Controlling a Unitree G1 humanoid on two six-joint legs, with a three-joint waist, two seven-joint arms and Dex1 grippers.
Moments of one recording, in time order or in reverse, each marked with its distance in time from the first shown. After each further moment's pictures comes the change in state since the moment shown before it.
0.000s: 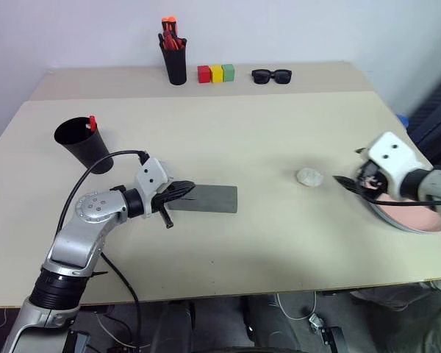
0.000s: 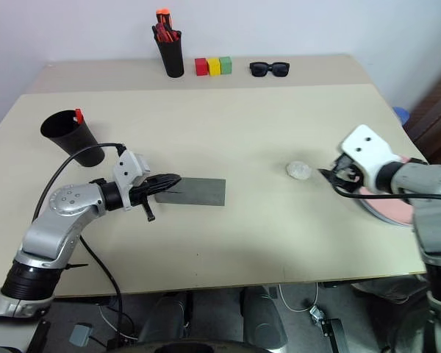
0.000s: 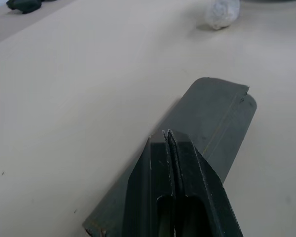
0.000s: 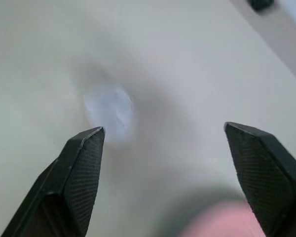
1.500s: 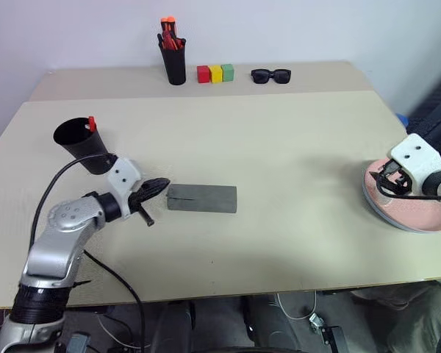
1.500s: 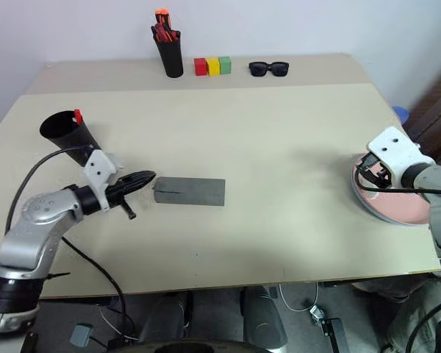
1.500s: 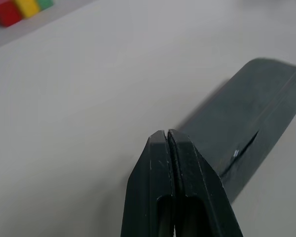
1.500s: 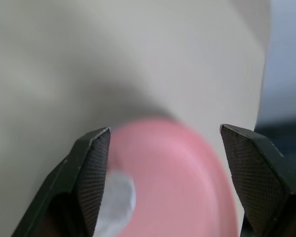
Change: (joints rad) left arm 0.123 0.028 0.186 -0.032 -0.027 0.041 0.069; right arm 0.032 -0.139 -0.087 0.230 -0.069 -0.197 -0.105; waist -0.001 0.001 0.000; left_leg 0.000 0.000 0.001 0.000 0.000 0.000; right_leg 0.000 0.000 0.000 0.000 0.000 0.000
